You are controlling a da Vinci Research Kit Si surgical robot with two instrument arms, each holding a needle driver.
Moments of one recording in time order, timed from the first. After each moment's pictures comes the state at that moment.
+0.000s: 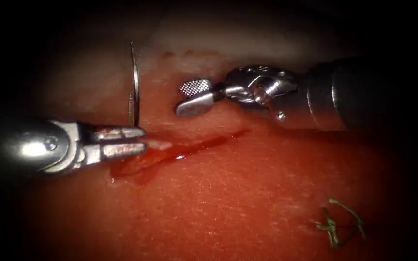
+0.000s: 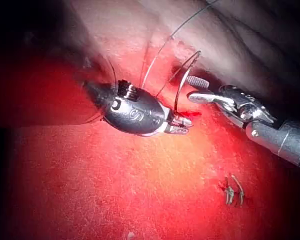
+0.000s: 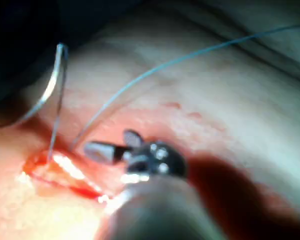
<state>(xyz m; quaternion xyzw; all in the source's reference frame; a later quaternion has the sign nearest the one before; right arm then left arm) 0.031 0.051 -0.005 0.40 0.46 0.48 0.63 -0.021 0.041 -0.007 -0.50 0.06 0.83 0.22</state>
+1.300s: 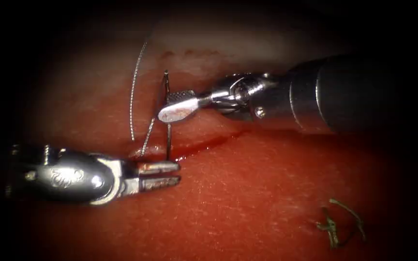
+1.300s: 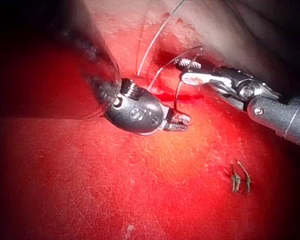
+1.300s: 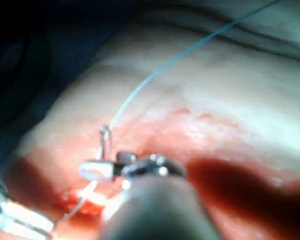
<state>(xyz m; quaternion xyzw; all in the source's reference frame) 0.033 0.049 -0.006 0.47 0.46 0.51 0.55 -0.024 0.038 -0.003 -0.48 0.10 0.84 0.21</state>
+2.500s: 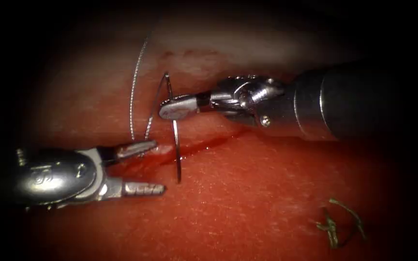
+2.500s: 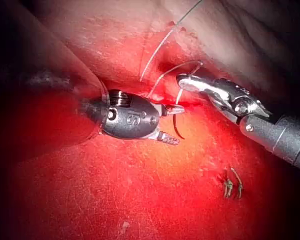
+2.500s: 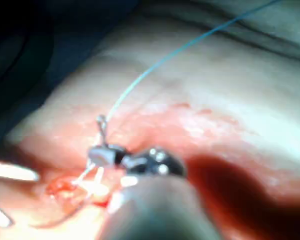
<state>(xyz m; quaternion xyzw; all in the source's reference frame) 0.032 0.049 -0.006 0.43 0.52 0.44 0.59 -0.021 0.040 -0.007 -0.54 -0.12 0.78 0.29</state>
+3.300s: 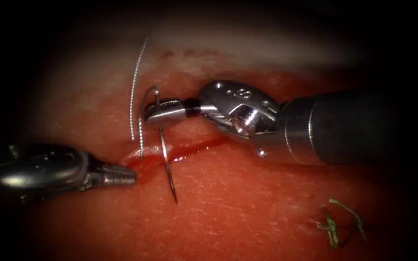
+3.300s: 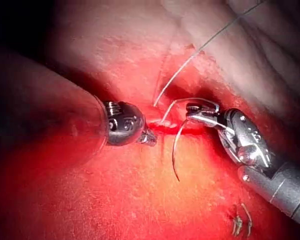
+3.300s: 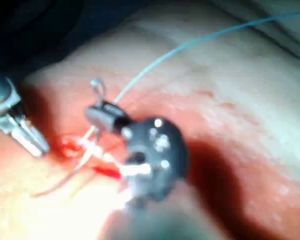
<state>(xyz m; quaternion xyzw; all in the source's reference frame) 0.034 0.049 -0.006 0.32 0.64 0.28 0.63 -0.018 0.039 0.001 -0.39 -0.25 0.79 0.40</state>
